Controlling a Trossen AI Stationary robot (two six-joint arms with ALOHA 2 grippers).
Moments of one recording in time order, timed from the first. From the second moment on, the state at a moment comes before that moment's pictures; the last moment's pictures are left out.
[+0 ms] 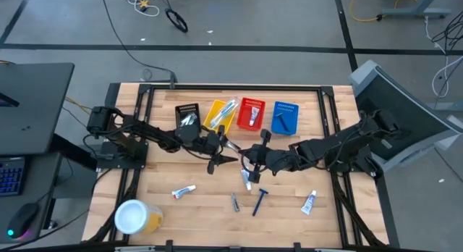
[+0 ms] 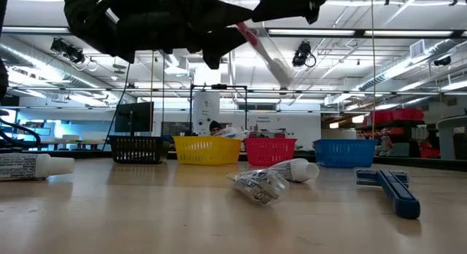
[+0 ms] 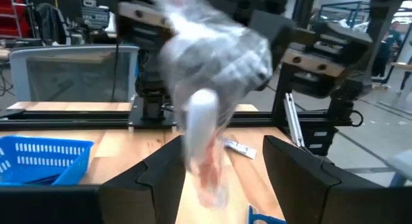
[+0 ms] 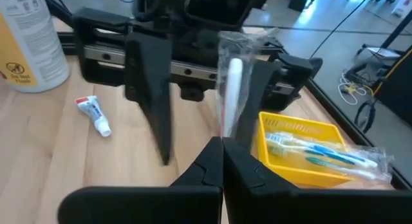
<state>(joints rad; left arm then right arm) -0.02 1.62 0.65 1.01 0.17 -0.10 0.33 1.50 1.07 -0.09 0.60 0.14</state>
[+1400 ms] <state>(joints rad) 0.15 1.48 0.85 0.24 -0.19 -0.16 0.32 1.50 1.02 -0.39 0.50 0.57</state>
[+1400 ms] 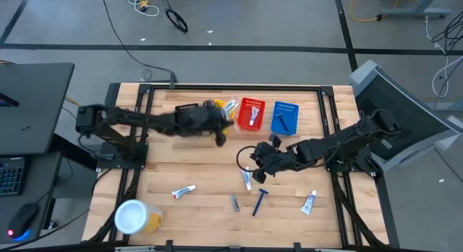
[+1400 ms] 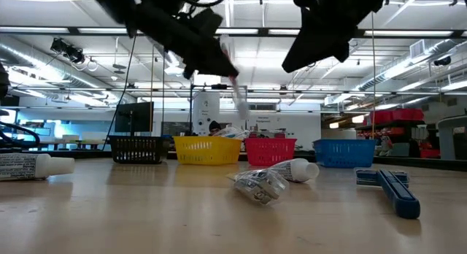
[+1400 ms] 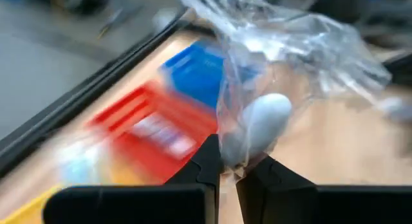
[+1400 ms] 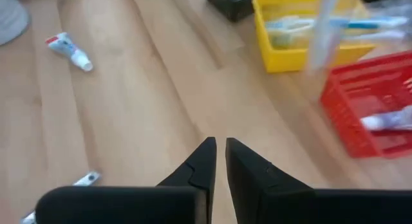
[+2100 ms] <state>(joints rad) 0.47 1.66 1.15 -0.40 0.00 -0.24 0.32 1.50 0.81 -0.07 0.47 0.56</state>
